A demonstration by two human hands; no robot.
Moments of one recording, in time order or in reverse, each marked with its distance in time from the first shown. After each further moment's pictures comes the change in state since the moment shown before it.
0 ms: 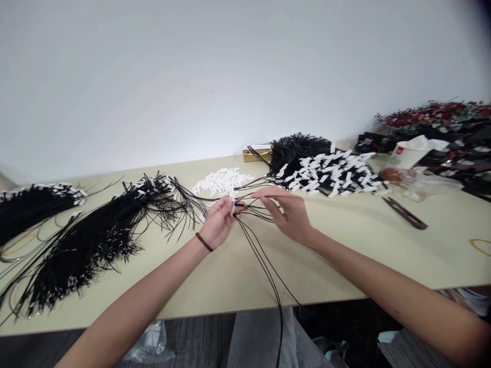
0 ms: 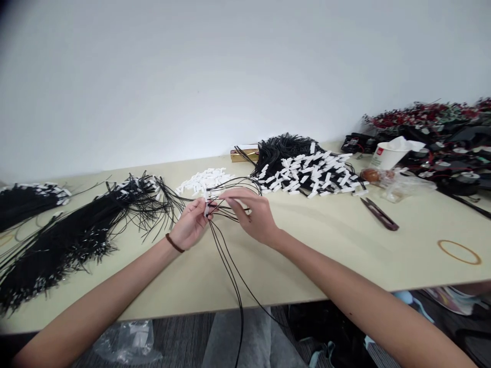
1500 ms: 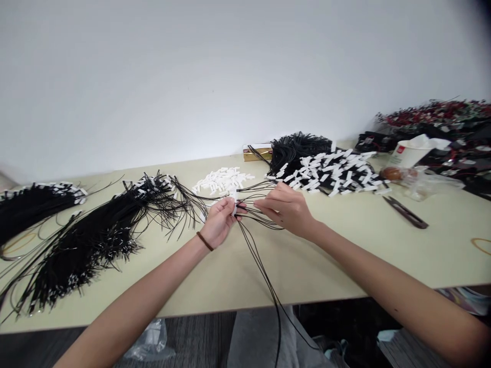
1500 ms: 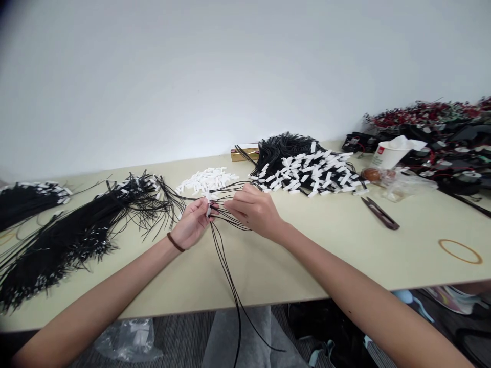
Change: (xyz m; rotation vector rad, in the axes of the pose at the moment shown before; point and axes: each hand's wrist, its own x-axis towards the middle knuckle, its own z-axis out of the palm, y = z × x) left_hand 0.000 -0.003 -0.002 0.088 -0.031 -0.013; right_hand 0.002 0.018 -0.011 -0.498 -0.127 -0.321
